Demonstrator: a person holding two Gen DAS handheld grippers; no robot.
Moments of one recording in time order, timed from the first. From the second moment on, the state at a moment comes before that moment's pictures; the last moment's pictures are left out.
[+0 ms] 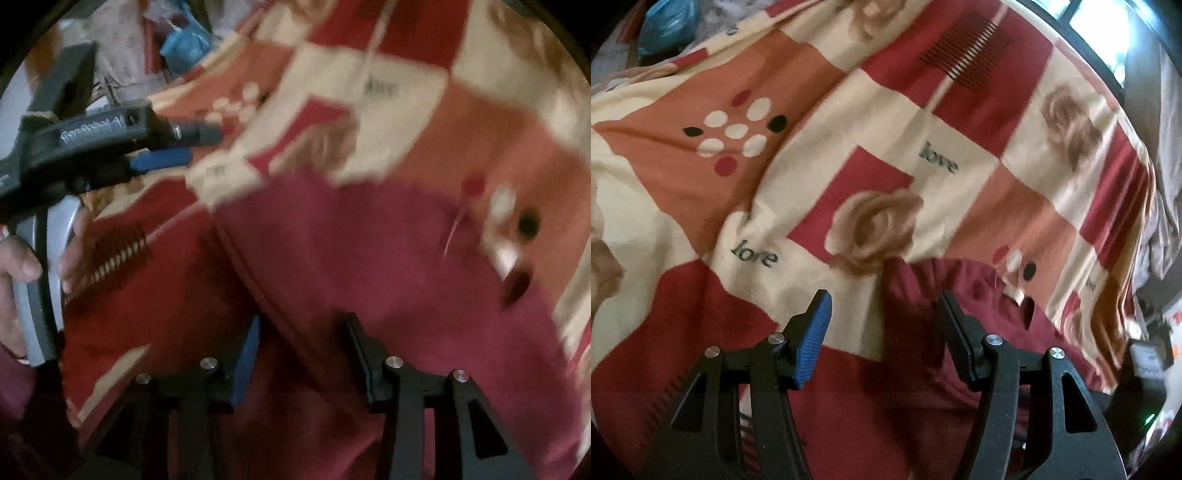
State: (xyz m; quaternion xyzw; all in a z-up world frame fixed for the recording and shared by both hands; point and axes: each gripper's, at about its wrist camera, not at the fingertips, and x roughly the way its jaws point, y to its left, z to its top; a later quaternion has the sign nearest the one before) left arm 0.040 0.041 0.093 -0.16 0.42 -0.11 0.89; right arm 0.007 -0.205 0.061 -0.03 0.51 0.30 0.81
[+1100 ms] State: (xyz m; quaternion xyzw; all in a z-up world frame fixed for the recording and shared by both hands) left arm 0.031 -0.038 0.047 -0.04 0.46 -0.14 0.88; right arm 0.036 -0.469 0.051 0.07 0.50 -0.06 0.86
